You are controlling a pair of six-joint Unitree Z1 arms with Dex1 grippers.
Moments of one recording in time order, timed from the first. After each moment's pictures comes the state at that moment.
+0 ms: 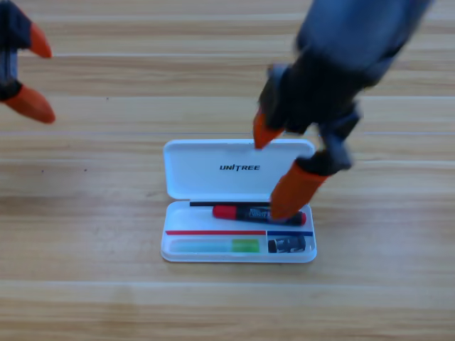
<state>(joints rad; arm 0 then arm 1) -0.39 1.60 -1.46 0.94 -0.09 0.92 0.99 1.98 -2.02 1.28 0.20 -0.69</state>
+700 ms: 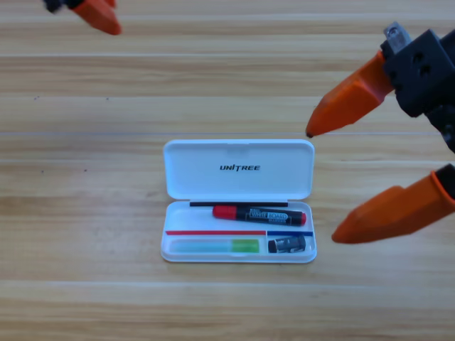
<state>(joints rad) -0.37 1.83 -1.82 0.97 -0.24 0.91 0.99 1.50 -1.48 0.85 0.38 -0.56</state>
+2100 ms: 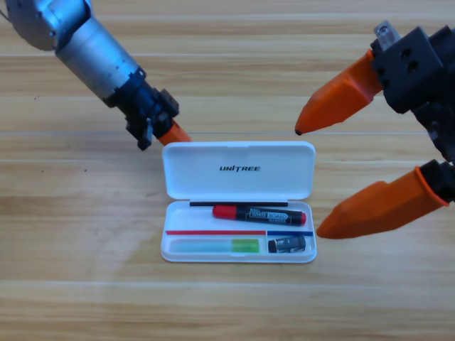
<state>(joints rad) -0.37 2.23 -1.67 0.85 -0.64 0.89 0.99 1.50 -1.45 0.80 0.39 -0.53</state>
